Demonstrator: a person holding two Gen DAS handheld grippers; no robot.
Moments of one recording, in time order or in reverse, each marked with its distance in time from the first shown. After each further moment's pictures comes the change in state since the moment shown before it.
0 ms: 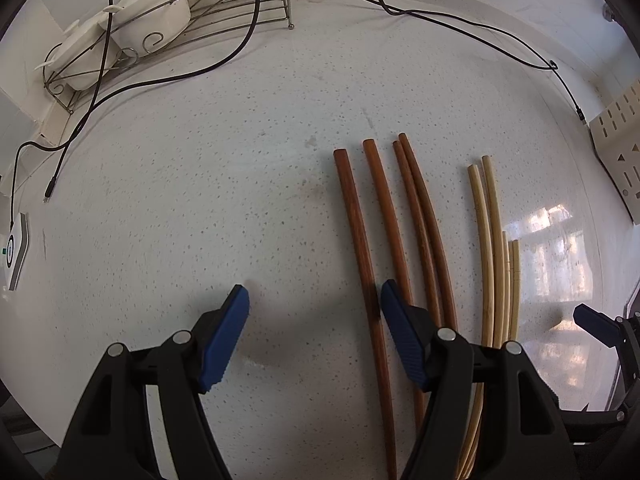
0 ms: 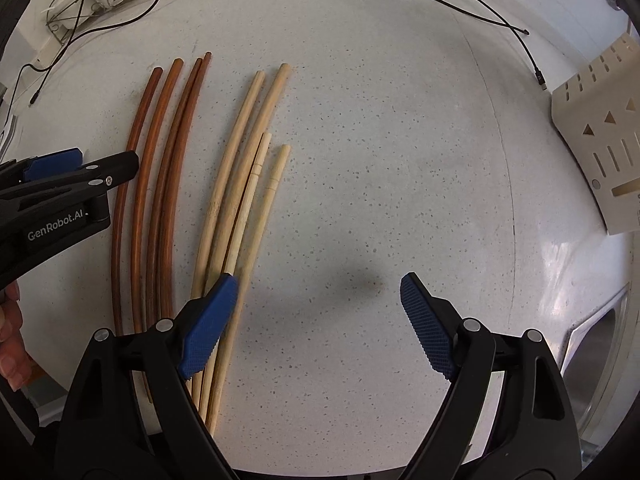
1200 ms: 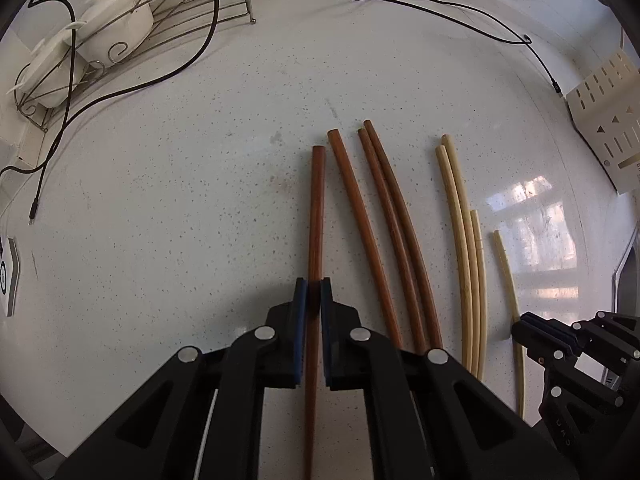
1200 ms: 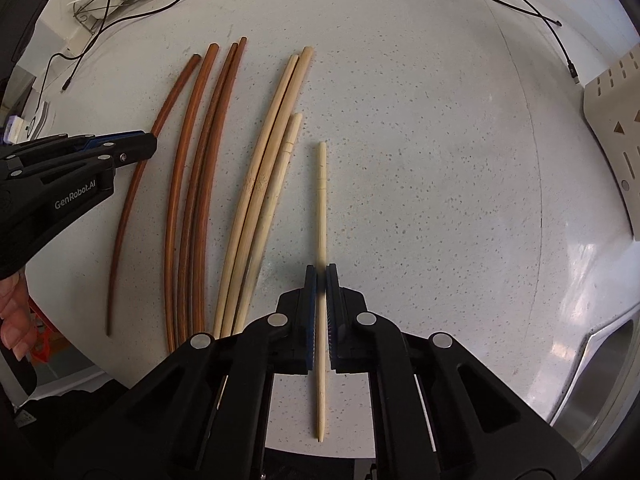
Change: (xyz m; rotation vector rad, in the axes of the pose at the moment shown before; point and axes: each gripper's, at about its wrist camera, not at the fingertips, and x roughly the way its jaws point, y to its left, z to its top) left arm -0.003 -0.012 0.016 0.087 0.065 -0.069; right arm -0.014 0.007 0.000 -0.047 0.052 0.144
